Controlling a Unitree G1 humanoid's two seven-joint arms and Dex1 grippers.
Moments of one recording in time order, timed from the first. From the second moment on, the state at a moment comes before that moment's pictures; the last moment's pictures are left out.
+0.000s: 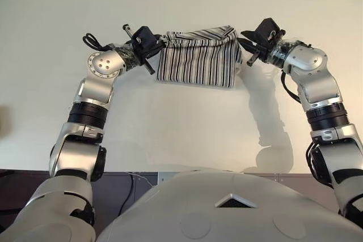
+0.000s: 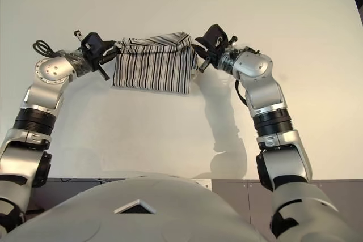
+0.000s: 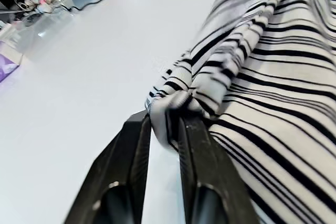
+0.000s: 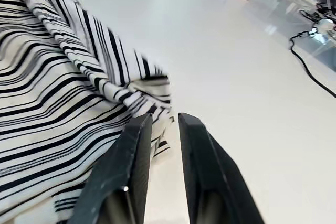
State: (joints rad) left arm -0.40 0.50 -0.24 0.54 0.01 -0.18 -0.57; right arm -0.43 -0.43 0.27 0.34 0.04 0.09 0.59
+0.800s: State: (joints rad) left arm -0.40 0.12 0.17 0.62 -0.11 -0.03 0.18; right arm -0.43 -0.08 0.29 0.37 0.01 0.43 0.39
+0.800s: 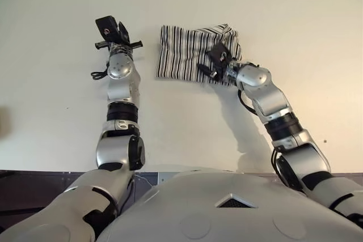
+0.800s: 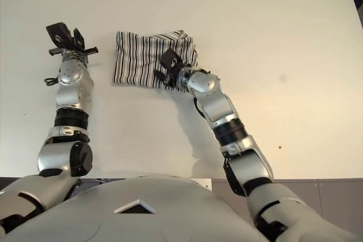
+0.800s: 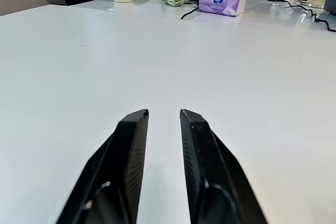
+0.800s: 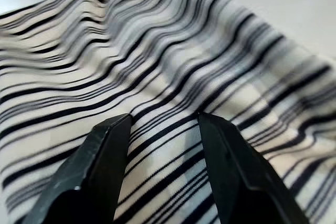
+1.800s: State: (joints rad) left arm -0.49 -0.09 0.12 0.75 -0.05 -0.13 0.26; right arm -0.54 -0.47 -0.54 1.00 0.29 0.07 -0.30
